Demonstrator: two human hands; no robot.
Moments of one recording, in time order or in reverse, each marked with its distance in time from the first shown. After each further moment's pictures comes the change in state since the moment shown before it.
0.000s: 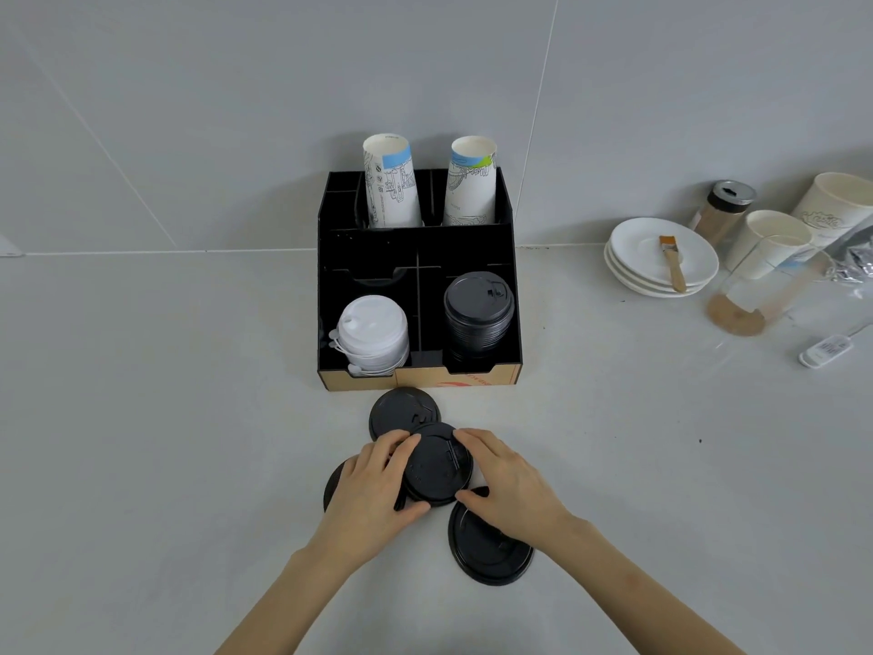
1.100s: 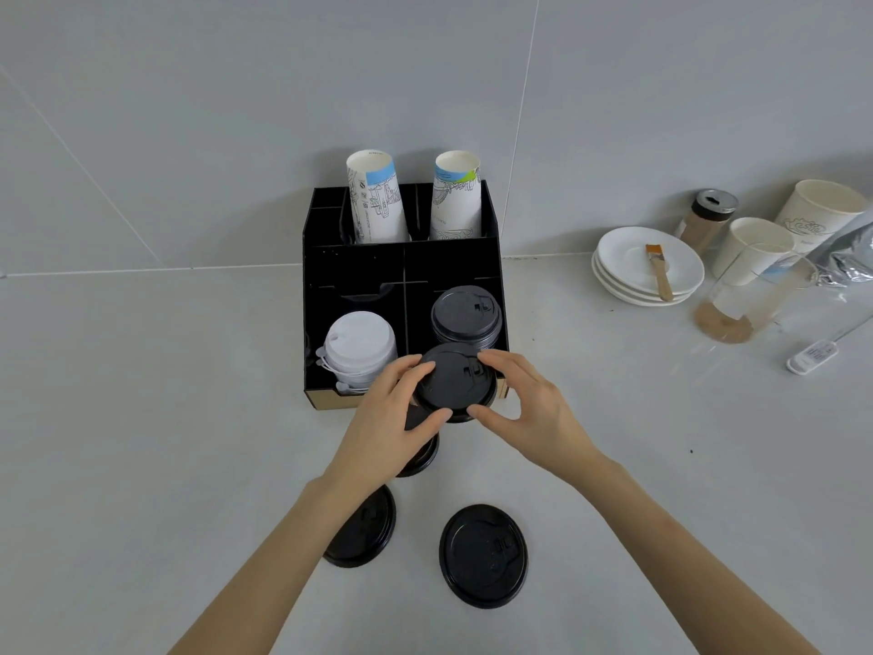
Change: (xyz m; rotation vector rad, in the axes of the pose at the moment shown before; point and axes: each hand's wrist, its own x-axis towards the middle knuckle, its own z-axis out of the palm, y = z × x) left_hand 0.063 0.036 -0.055 -0.346 0.220 0.120; right_hand 0.025 0.004 -0.076 0.253 0.356 -0.071
